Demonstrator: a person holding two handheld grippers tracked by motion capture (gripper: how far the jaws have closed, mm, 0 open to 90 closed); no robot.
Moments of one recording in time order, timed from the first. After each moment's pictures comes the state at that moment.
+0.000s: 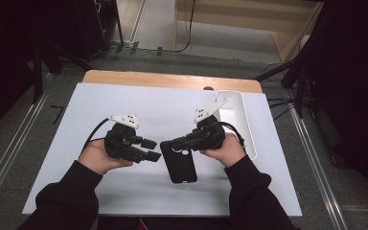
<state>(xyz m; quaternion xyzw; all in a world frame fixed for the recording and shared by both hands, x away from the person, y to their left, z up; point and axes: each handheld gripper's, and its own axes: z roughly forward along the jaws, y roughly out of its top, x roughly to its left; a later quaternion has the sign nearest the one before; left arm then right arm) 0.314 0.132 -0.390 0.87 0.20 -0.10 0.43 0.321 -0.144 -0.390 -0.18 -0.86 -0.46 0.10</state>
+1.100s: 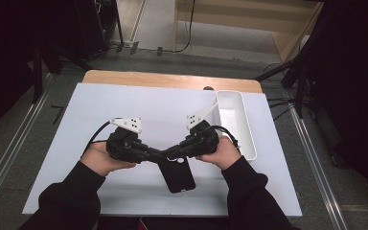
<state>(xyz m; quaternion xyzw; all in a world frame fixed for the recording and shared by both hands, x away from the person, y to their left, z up) 0.305 0.126 -0.387 0.88 0.16 -0.12 0.43 0.317 -0.128 -0.398 -0.14 -0.87 -0.45 0.14</state>
